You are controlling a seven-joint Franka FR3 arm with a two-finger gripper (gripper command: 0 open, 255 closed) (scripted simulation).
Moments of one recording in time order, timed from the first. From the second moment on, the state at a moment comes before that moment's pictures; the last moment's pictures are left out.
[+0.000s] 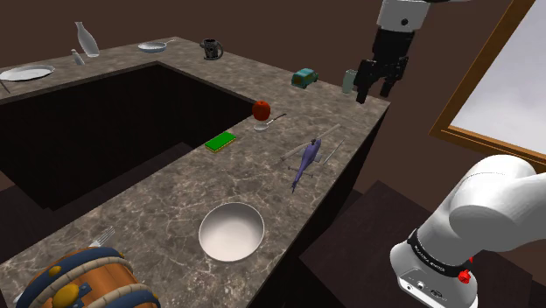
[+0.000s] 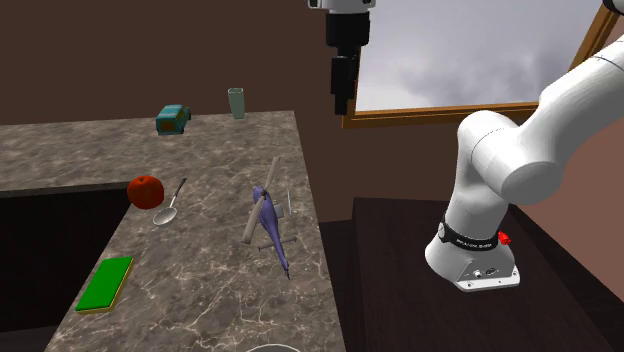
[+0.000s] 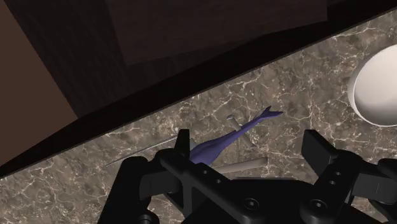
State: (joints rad) arm -0.01 -0.74 -0.07 -2.37 -0.02 1.60 0.14
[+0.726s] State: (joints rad) arm -0.08 -0.44 0.05 -2.37 -0.02 1.85 0.51
